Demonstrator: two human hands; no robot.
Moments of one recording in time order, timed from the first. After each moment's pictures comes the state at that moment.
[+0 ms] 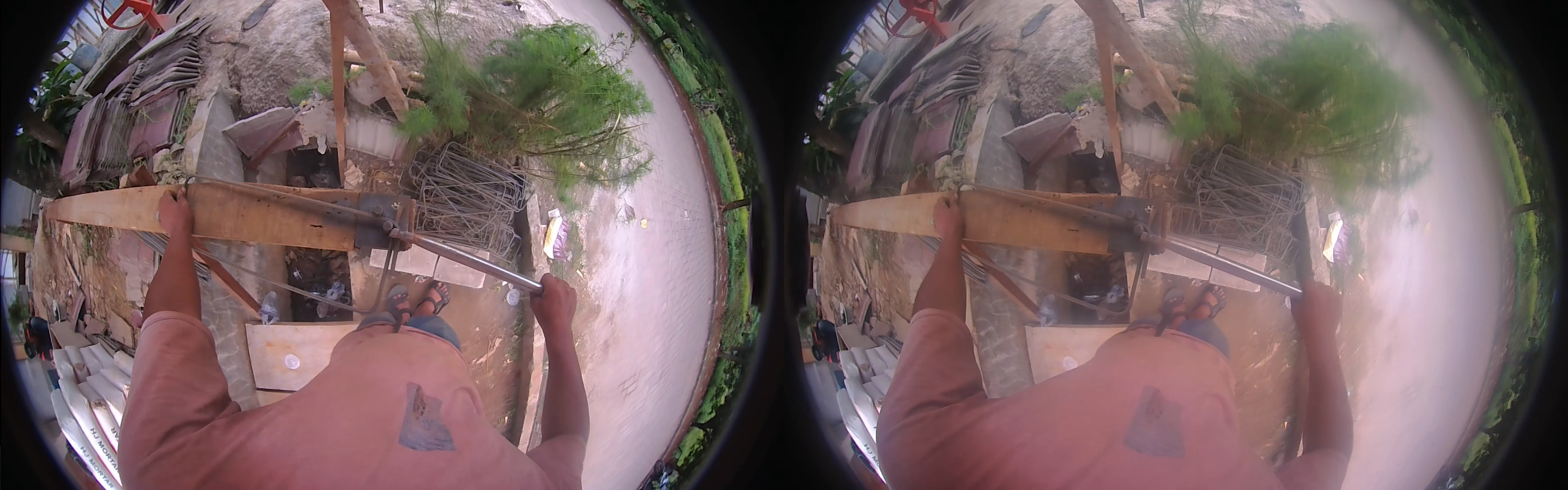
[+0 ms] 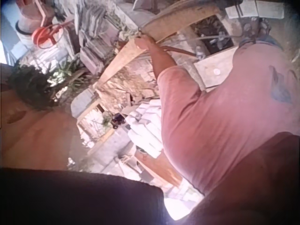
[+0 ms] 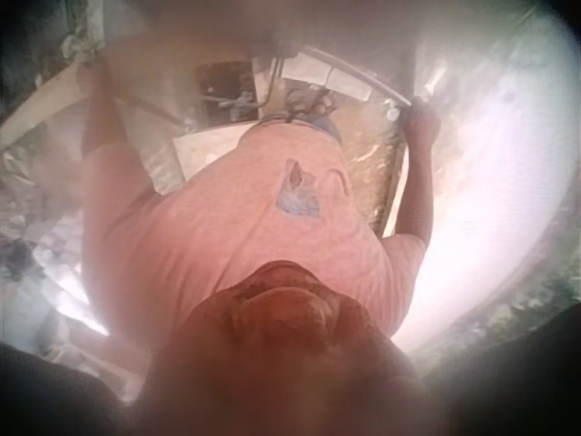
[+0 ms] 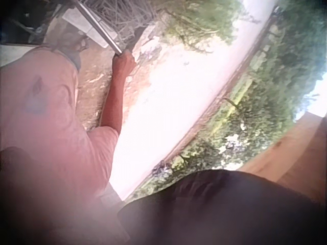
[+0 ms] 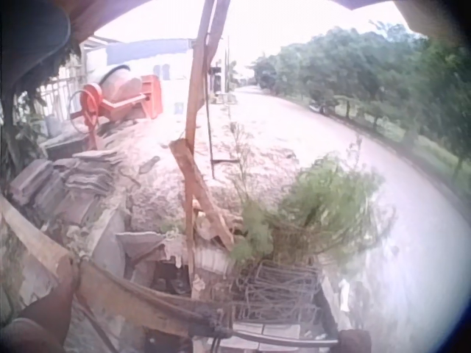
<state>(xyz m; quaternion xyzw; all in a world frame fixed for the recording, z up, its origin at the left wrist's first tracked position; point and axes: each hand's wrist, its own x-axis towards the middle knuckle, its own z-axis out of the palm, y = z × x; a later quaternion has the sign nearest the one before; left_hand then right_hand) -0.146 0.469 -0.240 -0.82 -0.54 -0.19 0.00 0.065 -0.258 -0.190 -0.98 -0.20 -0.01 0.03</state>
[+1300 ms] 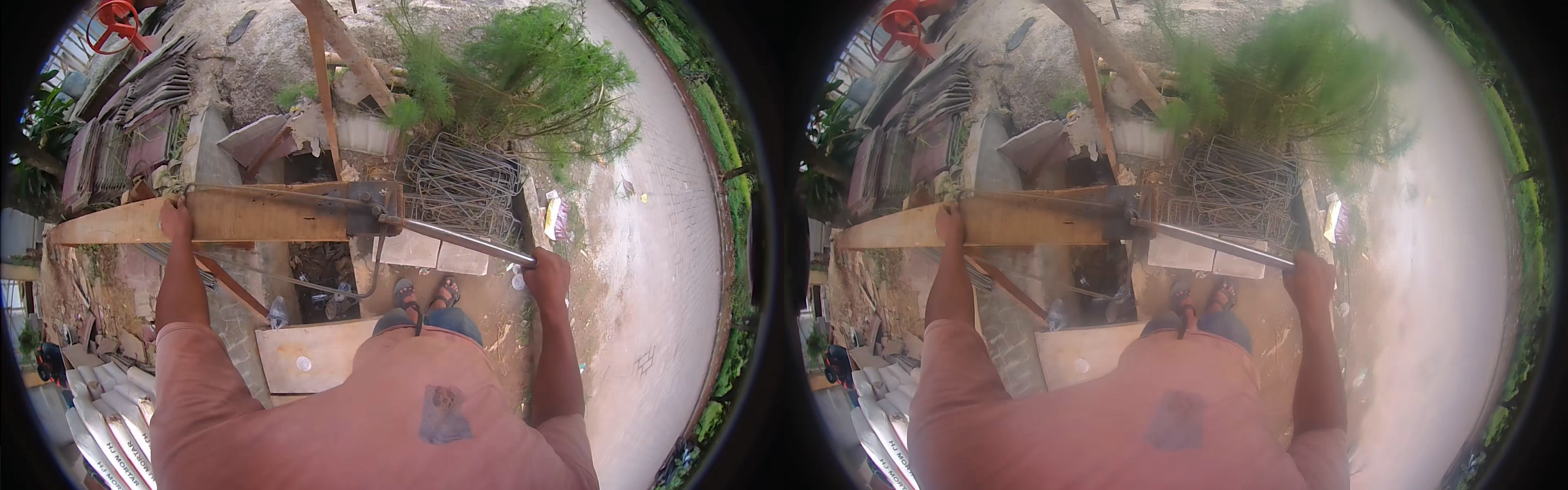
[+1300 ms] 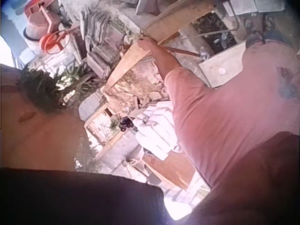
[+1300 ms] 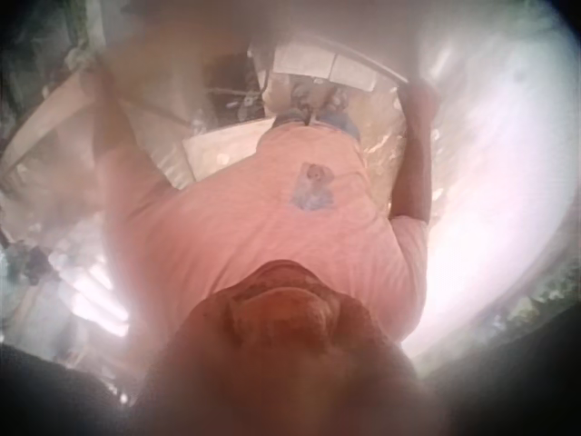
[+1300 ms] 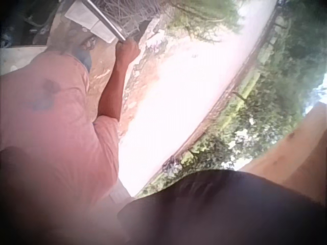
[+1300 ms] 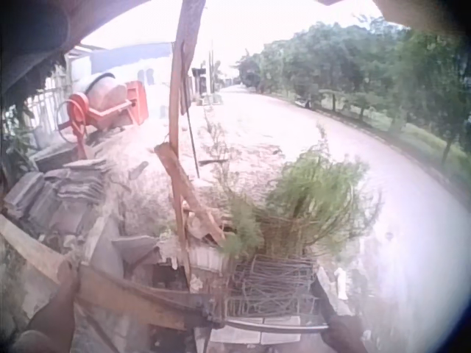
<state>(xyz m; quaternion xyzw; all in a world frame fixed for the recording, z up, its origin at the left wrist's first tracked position) -0.148 0.481 -0.246 -0.83 -0.52 -0.20 -0.01 0.063 -0.260 -0.207 -0.98 -0.19 -0.03 0.07</state>
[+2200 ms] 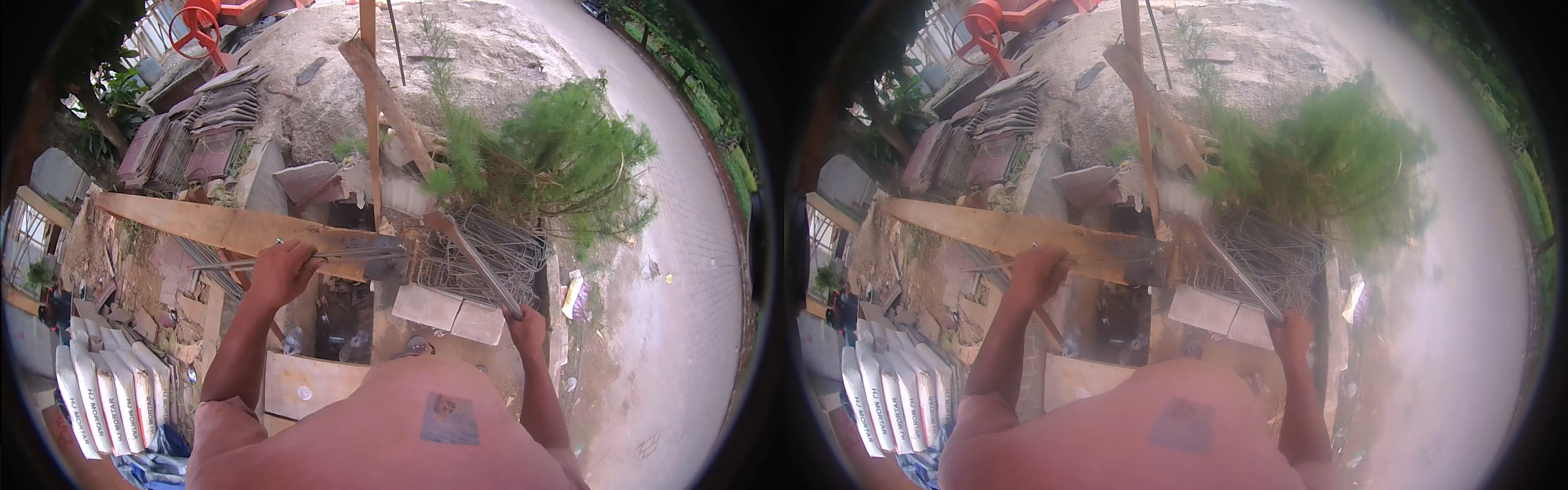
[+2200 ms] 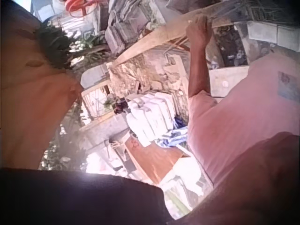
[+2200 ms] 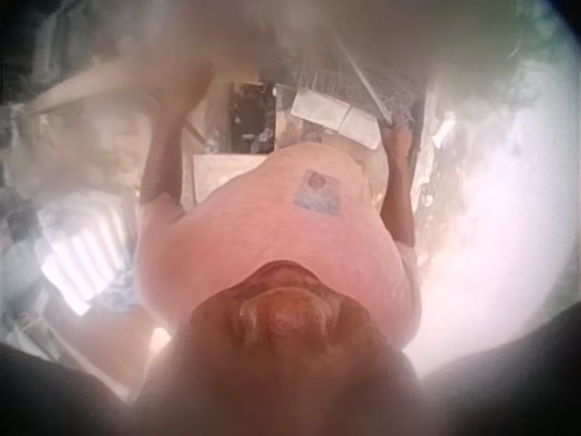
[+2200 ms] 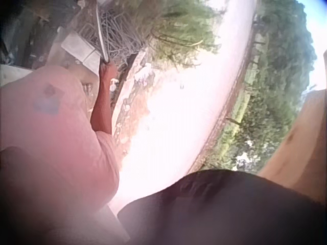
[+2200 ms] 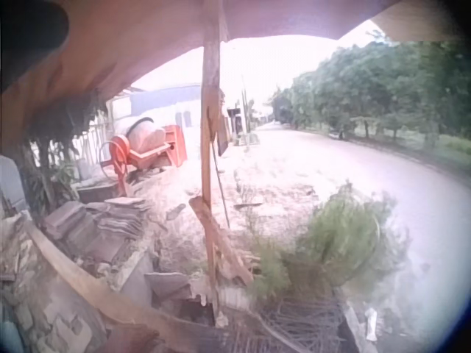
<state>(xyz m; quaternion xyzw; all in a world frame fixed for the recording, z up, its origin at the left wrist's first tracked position) -0.111 0.167 -0.072 -0.98 -0.09 -0.14 -0.06 0.081 -0.247 -0.239 -0.95 -0.12 0.05 0.29</state>
